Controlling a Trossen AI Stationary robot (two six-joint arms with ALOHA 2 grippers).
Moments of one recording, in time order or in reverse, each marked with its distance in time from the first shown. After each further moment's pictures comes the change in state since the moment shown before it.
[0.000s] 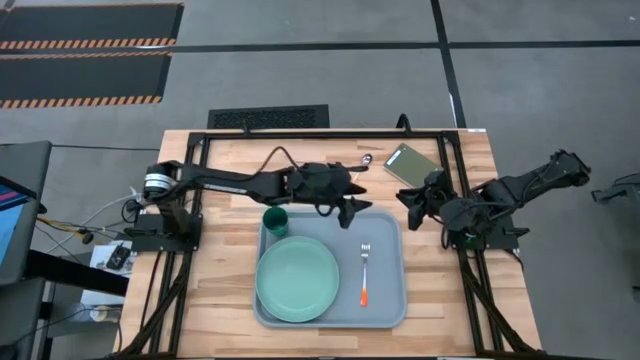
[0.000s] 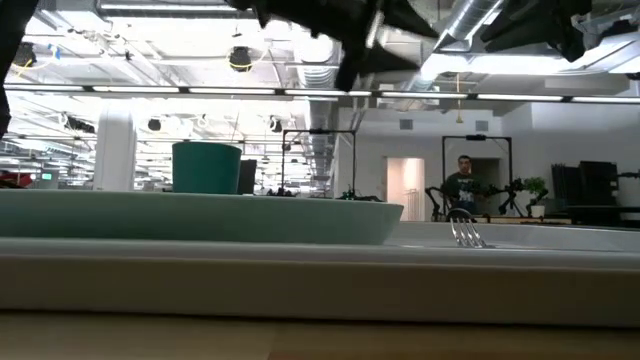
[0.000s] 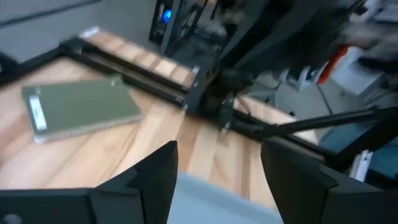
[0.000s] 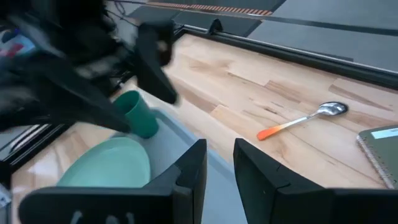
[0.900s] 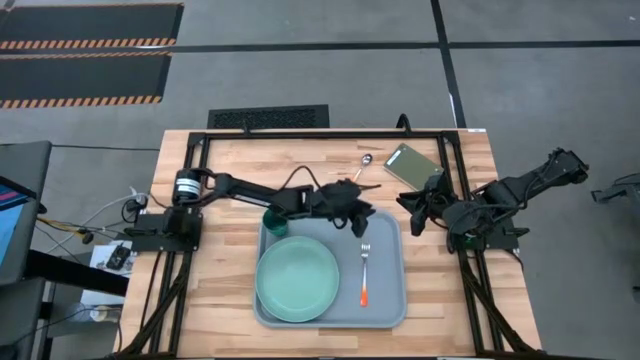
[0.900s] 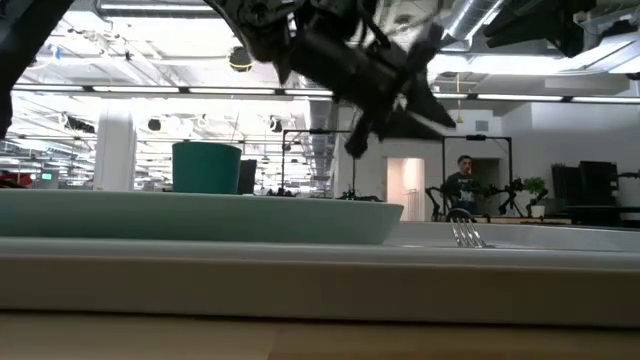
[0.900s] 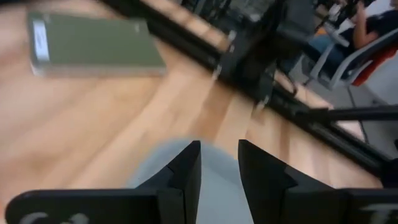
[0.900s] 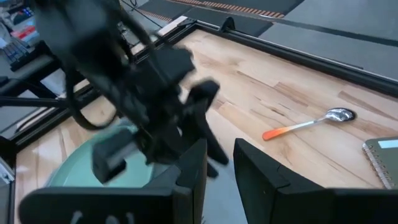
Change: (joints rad) left arm -0.027 0.230 0.000 0.138 -0.113 -0.124; right arm 0.050 -0.006 0.000 0.003 -0.003 -0.056
